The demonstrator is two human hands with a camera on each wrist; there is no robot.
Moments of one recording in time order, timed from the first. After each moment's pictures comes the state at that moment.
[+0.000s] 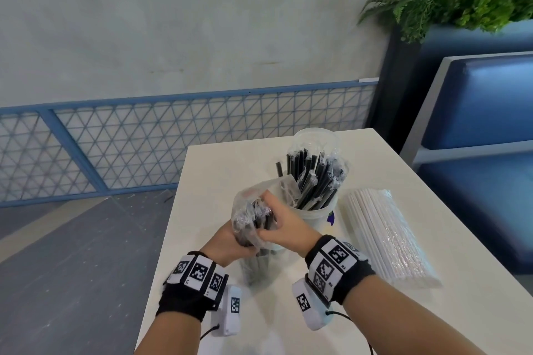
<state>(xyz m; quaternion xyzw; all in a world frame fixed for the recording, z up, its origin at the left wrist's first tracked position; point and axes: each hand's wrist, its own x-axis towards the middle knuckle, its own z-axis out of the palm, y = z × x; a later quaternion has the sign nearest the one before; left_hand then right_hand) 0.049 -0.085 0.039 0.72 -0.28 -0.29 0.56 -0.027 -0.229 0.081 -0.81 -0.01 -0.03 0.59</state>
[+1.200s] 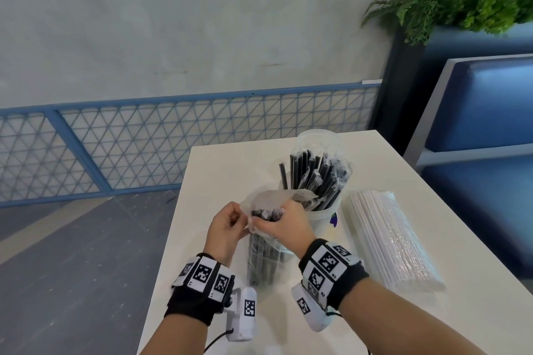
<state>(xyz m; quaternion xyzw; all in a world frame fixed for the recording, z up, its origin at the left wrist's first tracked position) 0.044 -0.094 0.050 0.66 -0.15 -0.16 0.72 -0.017 -0.223 0.073 -0.83 0.09 -0.15 0.53</state>
